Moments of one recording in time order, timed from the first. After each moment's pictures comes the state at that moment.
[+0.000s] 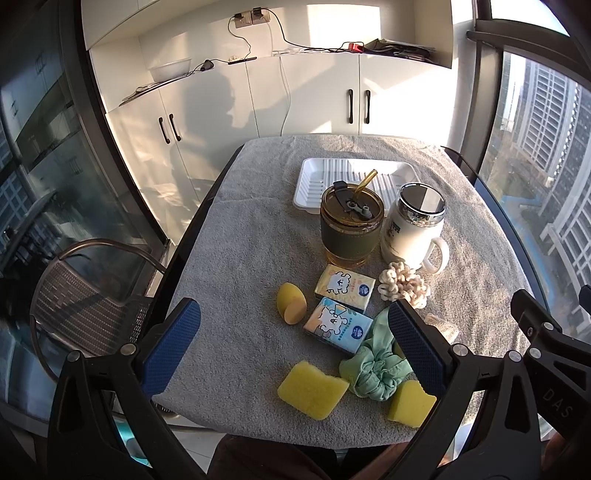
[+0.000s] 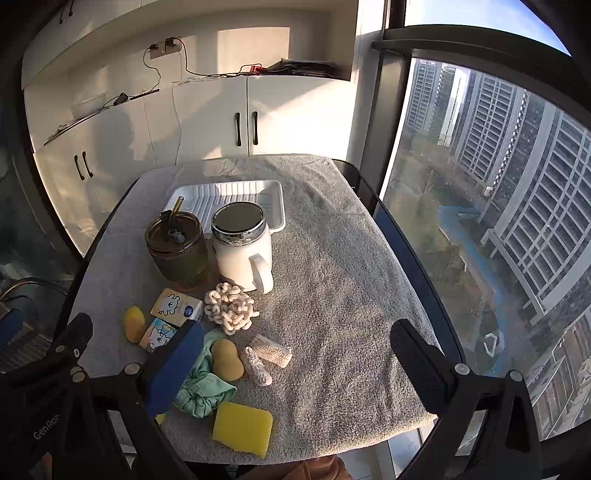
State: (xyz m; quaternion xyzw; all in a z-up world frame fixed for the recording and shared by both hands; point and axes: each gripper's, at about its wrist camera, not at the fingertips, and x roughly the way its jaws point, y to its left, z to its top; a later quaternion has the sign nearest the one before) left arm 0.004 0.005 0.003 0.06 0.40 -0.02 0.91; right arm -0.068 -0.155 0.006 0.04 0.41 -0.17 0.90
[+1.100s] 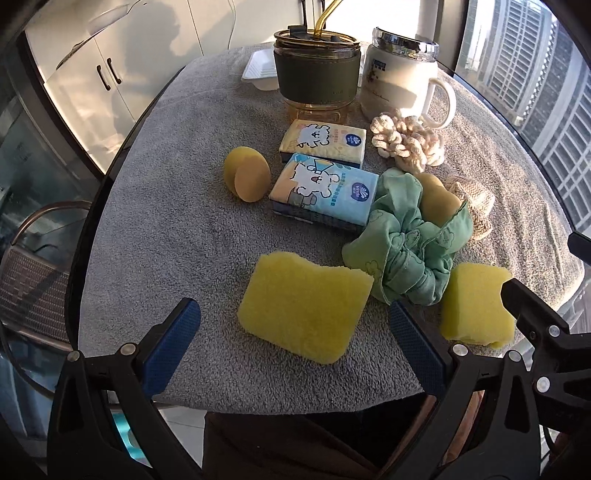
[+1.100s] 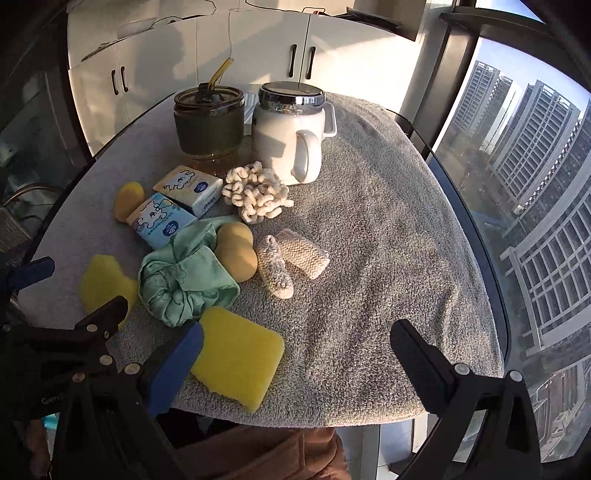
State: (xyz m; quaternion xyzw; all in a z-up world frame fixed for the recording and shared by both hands) left arm -0.006 0.008 -0.146 0.10 0.51 -0.10 0.85; right arm -0.091 -0.133 -0.112 -0.03 0.49 -0.09 0.87
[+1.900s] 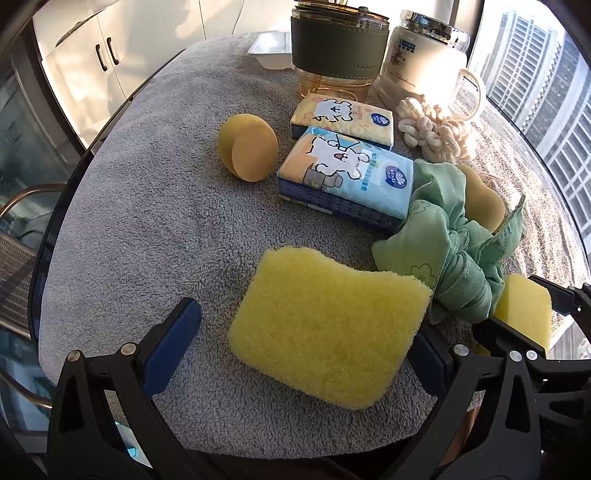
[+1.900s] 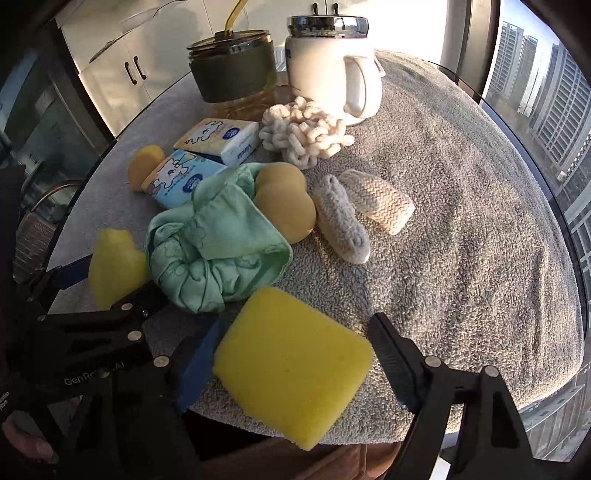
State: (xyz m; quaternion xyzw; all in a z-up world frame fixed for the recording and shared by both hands) left arm 0.013 0.015 -0.183 0.07 0.51 -0.11 0.85; right arm -0.065 -0.125 -0.171 0.05 0.54 -0.01 0.84
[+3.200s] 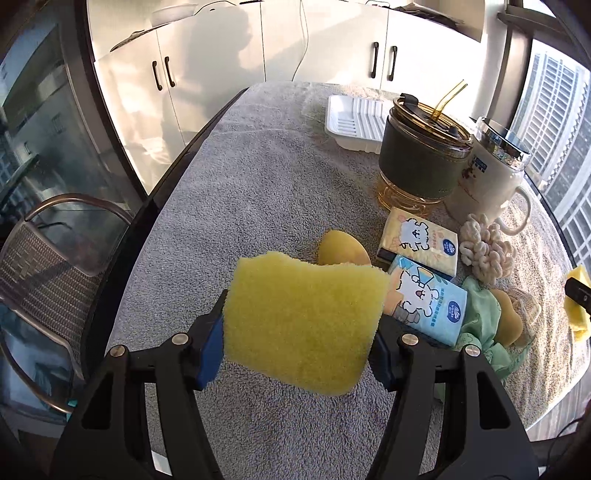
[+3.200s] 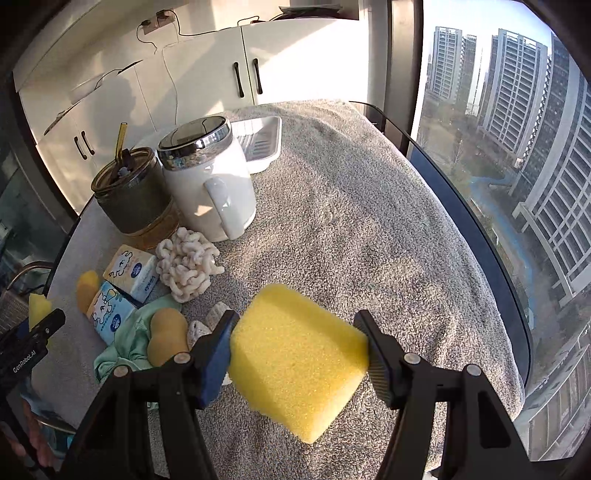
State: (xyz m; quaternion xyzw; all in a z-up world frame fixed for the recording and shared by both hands) left arm 0.058 0.066 -0.128 0.02 0.45 -0.03 0.89; right arm -0.036 -0.232 -0.108 0.09 0.46 -0.12 0.88
